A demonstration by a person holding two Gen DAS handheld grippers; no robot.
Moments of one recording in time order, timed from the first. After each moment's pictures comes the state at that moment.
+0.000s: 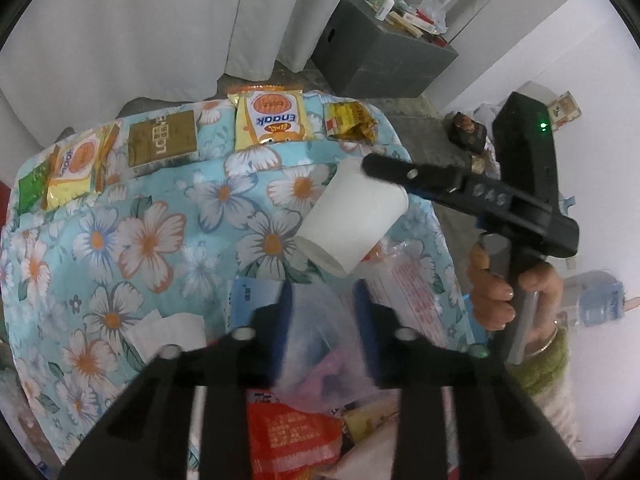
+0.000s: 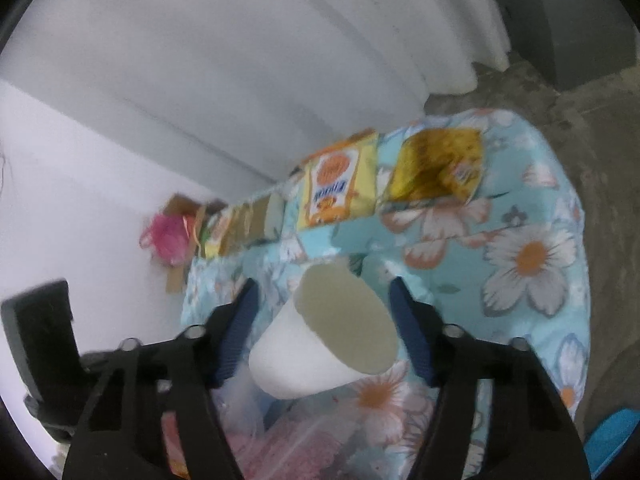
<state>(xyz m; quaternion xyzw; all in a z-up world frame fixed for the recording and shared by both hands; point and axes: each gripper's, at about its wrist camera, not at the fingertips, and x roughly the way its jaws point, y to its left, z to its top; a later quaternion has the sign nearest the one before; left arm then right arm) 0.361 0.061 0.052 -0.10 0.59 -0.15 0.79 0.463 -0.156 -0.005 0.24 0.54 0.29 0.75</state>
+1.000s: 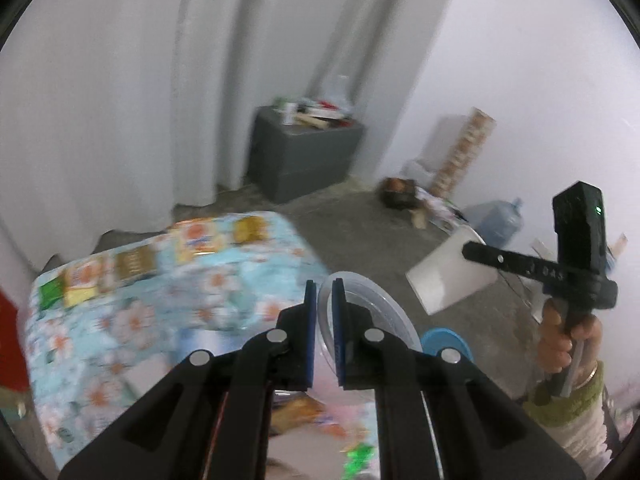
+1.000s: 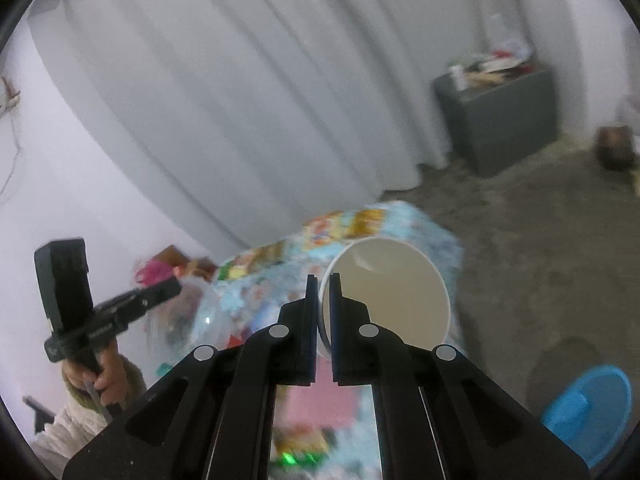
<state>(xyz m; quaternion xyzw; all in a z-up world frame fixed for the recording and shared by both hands) 0.254 -0.012 0.171 -0.03 0.39 -0.25 0.88 0.261 -0.293 0.159 0.22 0.39 0.17 0.87</state>
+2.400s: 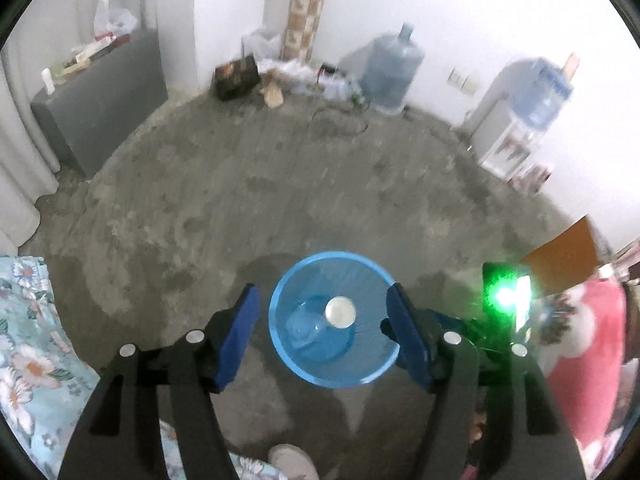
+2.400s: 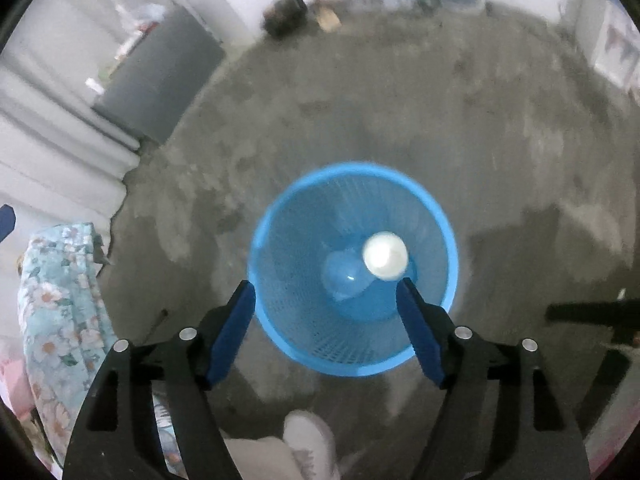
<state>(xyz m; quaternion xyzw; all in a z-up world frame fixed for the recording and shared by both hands) 0.202 -0.462 -0.014 0.14 0.48 -0.43 0.75 0.120 -0.550 -0.144 0.36 0.48 -0.25 0.76</state>
